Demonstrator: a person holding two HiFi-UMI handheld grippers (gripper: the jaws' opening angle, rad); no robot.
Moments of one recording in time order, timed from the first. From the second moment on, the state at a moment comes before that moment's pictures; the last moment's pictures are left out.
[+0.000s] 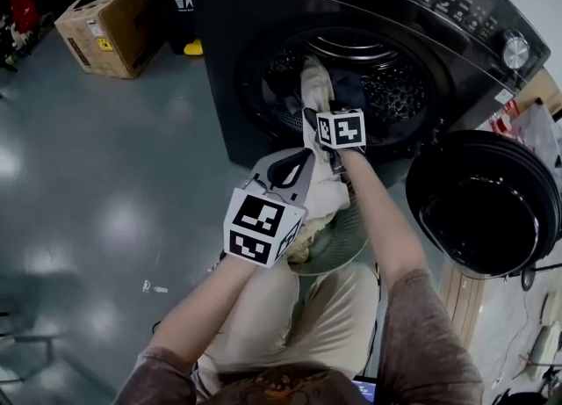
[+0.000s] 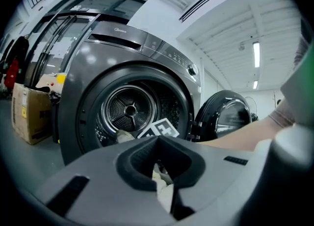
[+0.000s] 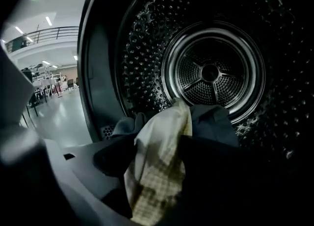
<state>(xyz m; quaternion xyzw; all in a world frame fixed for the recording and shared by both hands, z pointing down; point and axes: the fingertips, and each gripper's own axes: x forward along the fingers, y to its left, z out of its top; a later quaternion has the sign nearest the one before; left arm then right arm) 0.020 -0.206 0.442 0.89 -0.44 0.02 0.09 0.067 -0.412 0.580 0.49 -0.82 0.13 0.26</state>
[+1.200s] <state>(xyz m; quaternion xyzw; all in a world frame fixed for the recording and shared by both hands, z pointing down) 0.029 -0.210 0.454 0.89 -0.44 0.03 0.10 0.128 -0.230 0.506 0.47 -0.85 0.09 0.22</state>
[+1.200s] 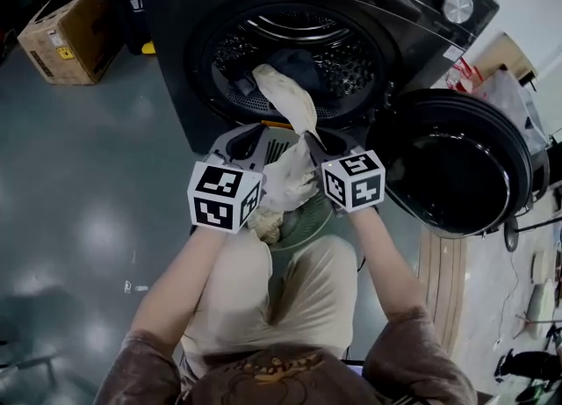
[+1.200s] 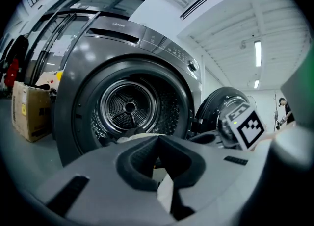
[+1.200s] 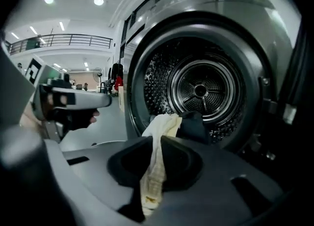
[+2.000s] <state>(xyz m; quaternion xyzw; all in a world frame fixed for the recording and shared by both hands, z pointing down) 0.052 -0.211 0.459 0.89 -0.44 0.05 0.09 0.145 -0.164 0.486 0.48 -0.85 0.10 0.19</state>
